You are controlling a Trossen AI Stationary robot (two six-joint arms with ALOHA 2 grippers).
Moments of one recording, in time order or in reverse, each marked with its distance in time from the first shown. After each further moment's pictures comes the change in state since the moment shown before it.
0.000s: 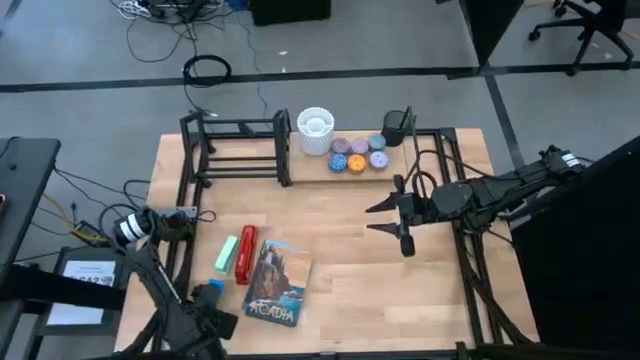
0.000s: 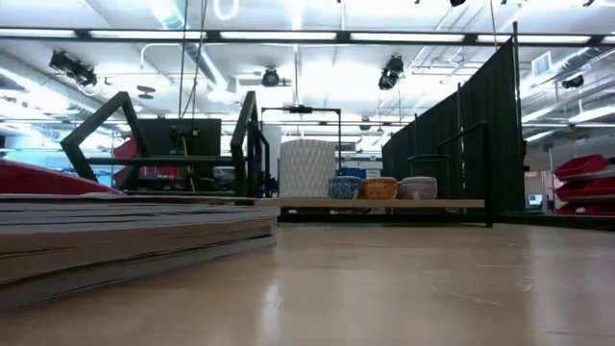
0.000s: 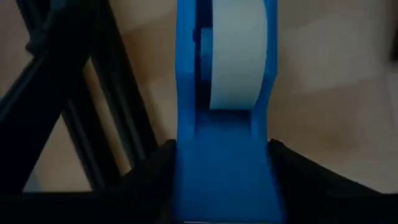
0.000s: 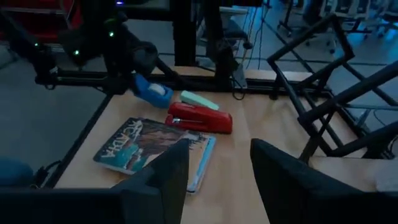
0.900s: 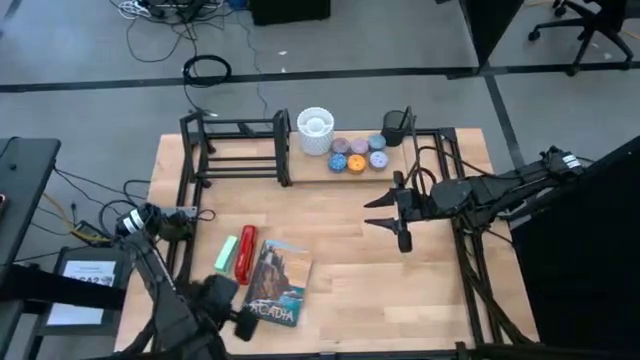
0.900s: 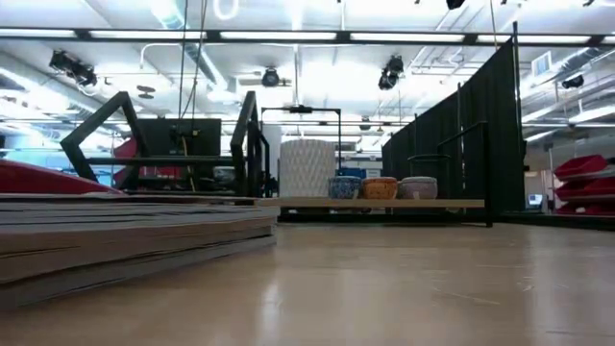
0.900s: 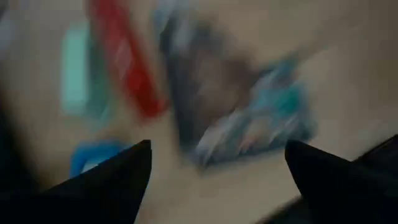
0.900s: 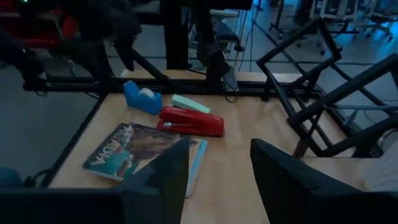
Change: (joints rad) left arm 0.127 -0.021 0.447 -0.303 -0.673 0.224; right arm -0.041 0.000 0.000 -0.009 -0.001 -0.028
